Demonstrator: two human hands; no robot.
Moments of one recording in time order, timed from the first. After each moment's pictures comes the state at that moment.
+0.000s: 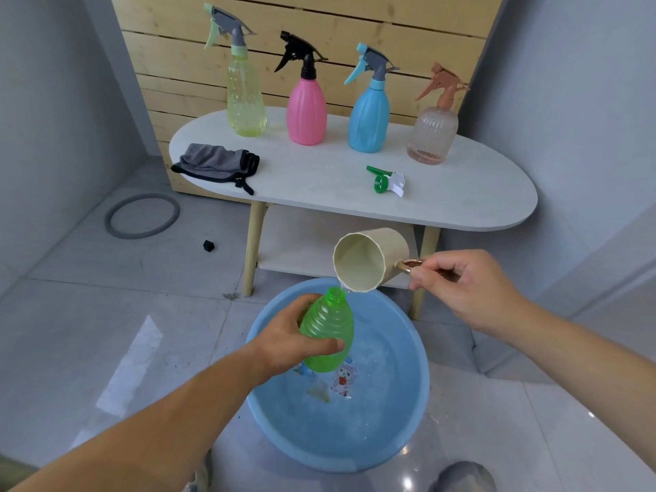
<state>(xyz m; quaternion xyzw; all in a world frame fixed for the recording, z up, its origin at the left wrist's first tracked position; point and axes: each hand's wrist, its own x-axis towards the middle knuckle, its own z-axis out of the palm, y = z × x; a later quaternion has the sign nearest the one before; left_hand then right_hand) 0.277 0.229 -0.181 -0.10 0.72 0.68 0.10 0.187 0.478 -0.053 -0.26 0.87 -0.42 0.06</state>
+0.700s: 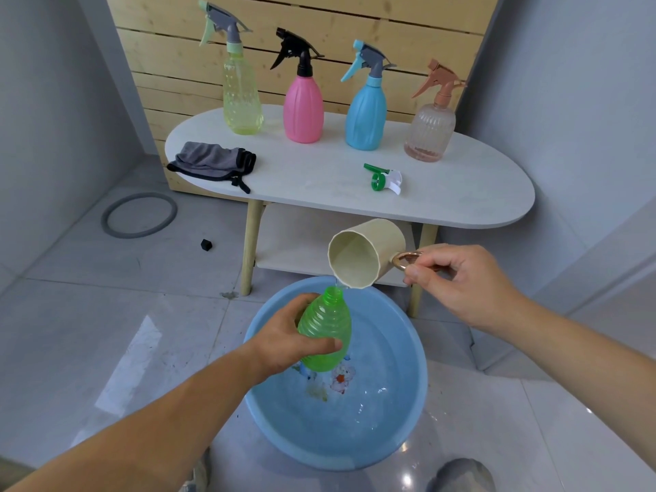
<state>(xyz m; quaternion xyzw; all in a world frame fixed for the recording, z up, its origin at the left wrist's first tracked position) 0.277 0.229 -0.183 -0.10 0.73 0.67 0.10 0.188 0.476 -0.049 -0.31 0.86 -0.41 0.02</state>
